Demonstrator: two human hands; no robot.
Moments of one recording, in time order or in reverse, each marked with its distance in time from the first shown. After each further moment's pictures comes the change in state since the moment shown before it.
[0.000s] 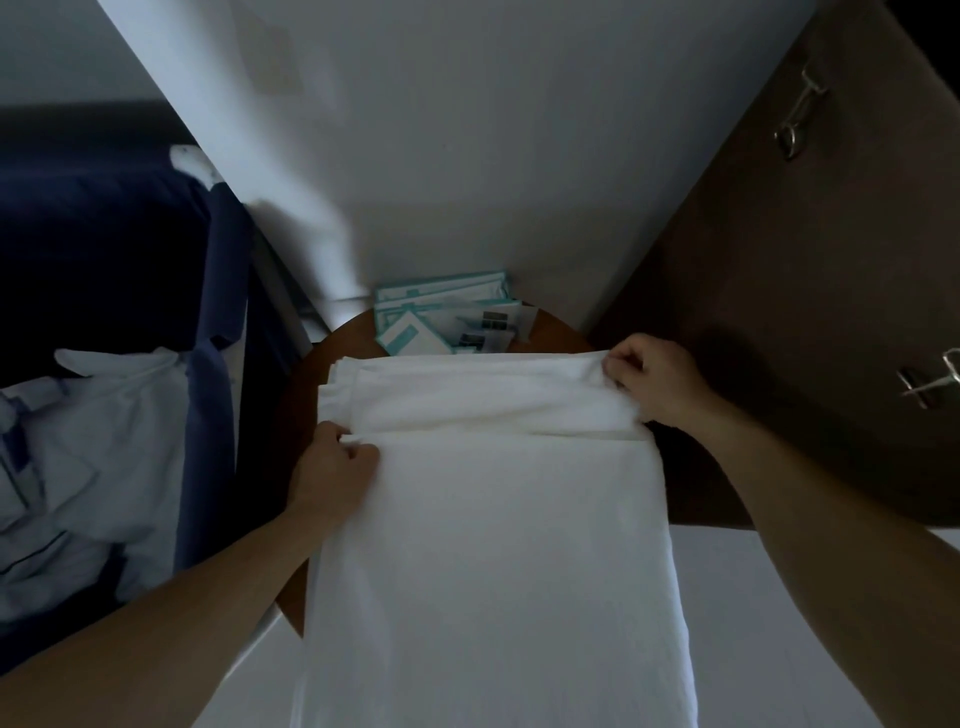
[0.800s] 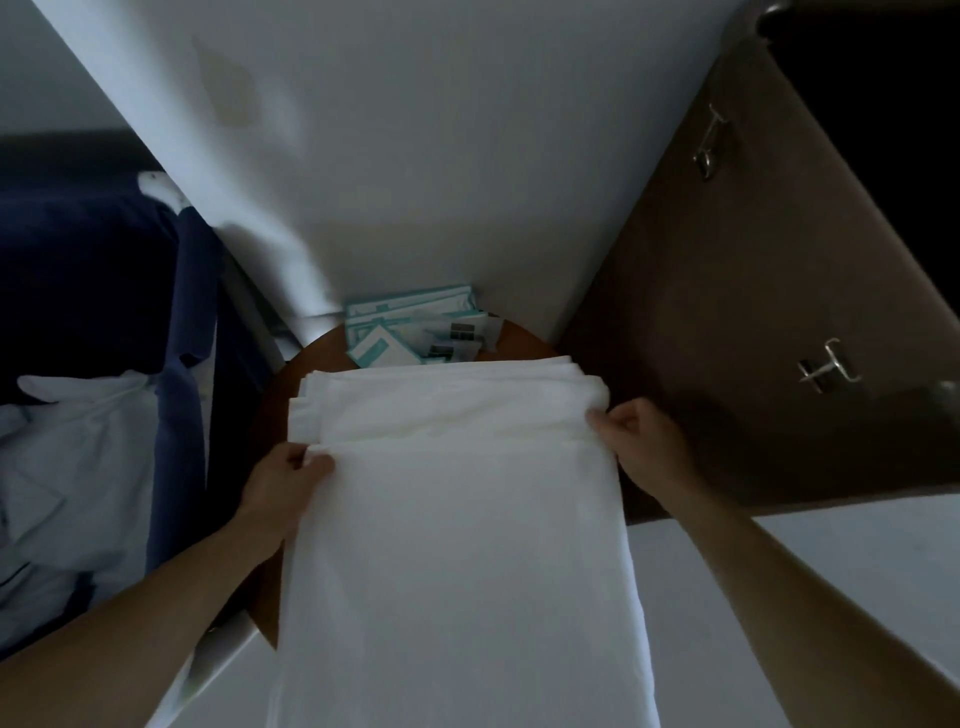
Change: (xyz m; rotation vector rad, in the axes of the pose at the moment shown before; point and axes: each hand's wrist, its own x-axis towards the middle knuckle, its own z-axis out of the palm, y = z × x) left_hand -0.007 -0.003 -0.019 -0.175 -0.065 -0.098; right_hand -0.077 0.020 0.001 0.214 0.084 0.329
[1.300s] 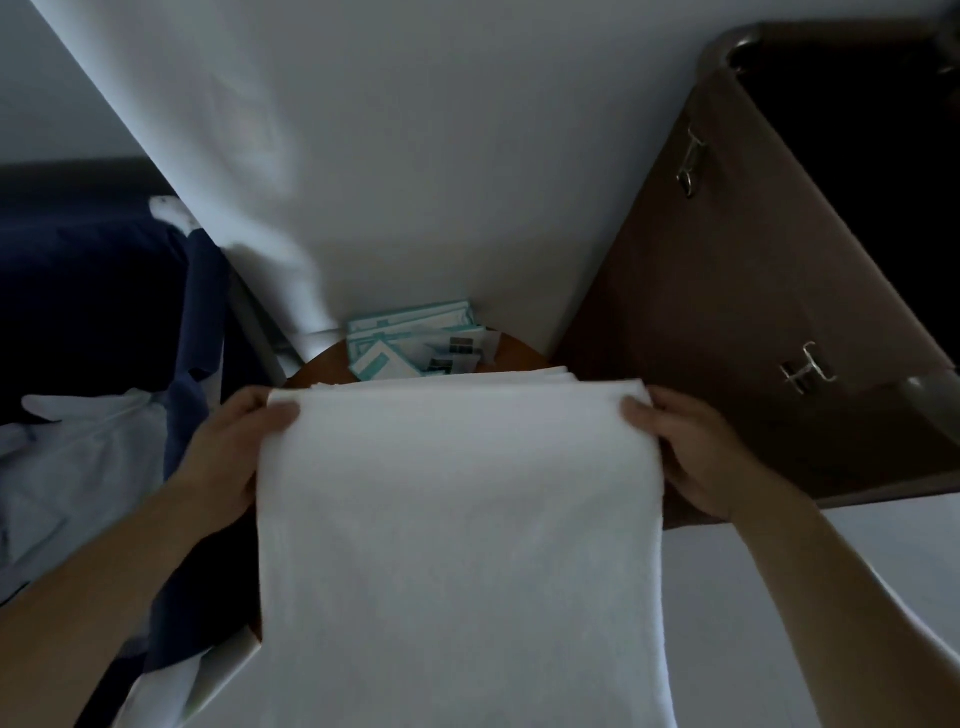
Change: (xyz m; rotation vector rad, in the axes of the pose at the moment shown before) left_hand -0.019 0.062 -0.049 -0.444 -0.072 0.105; right_hand -0.049 -0.045 -0.055 0.662 -0.284 0.043
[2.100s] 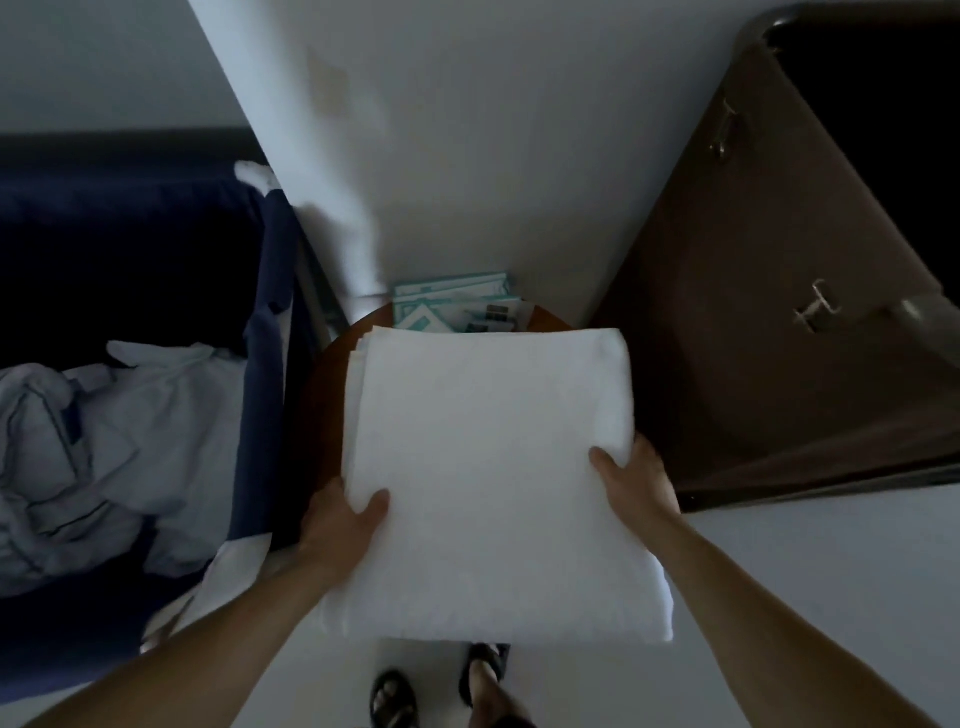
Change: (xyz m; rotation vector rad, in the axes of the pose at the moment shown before) left_hand -0.069 -0.163 -0.013 0.583 0.019 -0.107; right_hand -0.012 0.132 0.036 -0.692 0.310 0.058
